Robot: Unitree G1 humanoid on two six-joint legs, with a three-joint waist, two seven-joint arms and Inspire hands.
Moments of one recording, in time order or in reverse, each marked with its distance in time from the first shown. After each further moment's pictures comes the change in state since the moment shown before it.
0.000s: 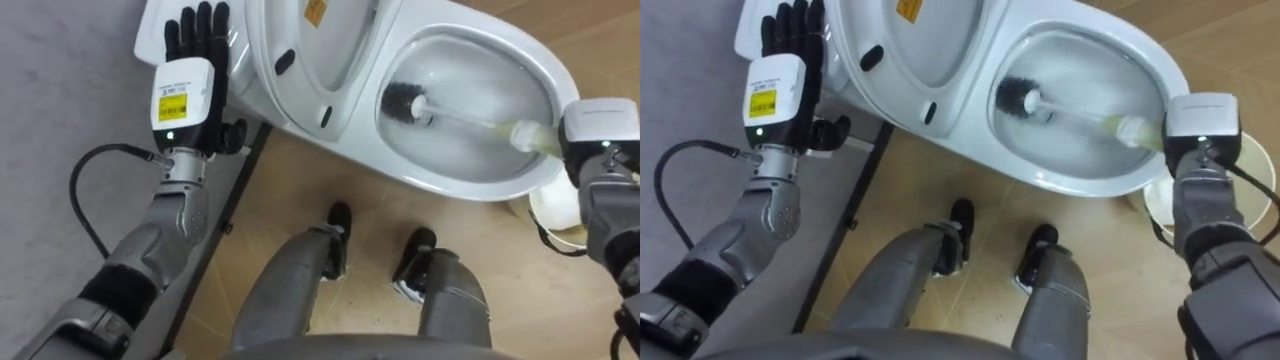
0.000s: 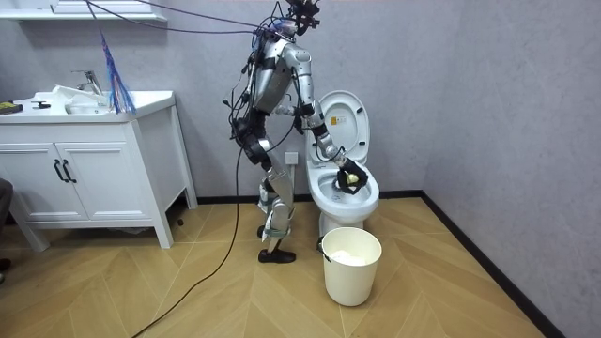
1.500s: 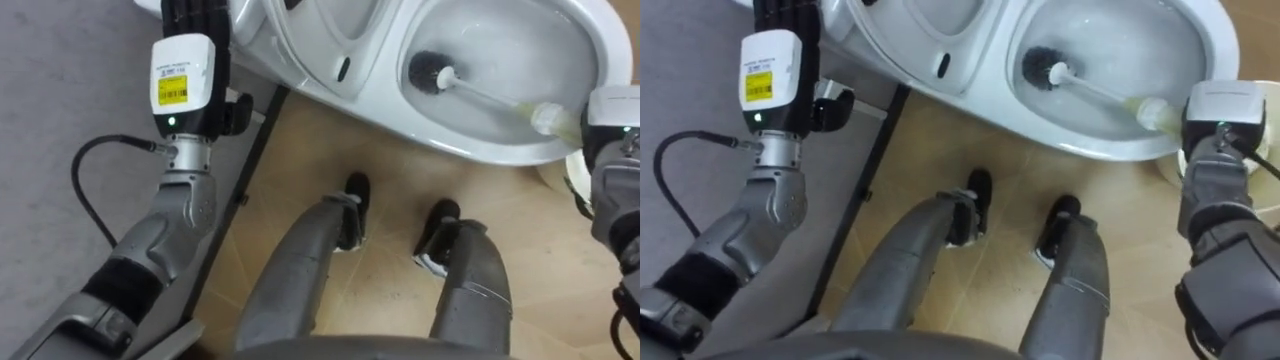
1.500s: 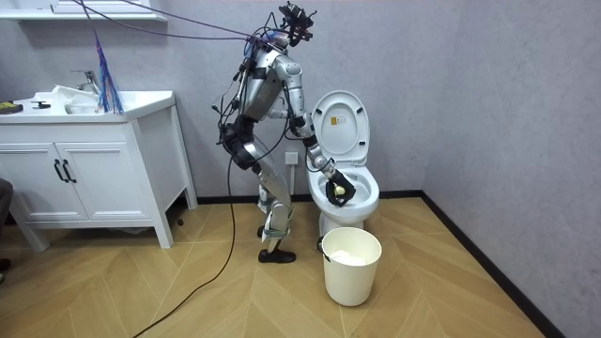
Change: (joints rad) left arm -0.014 -0.005 -0.044 -0.075 -0.020 0.048 0.074; right arm -0.112 0.006 0.002 0.100 0.166 0.021 -0.052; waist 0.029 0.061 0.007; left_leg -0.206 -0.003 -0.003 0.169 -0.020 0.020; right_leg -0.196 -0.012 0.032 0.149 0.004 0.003
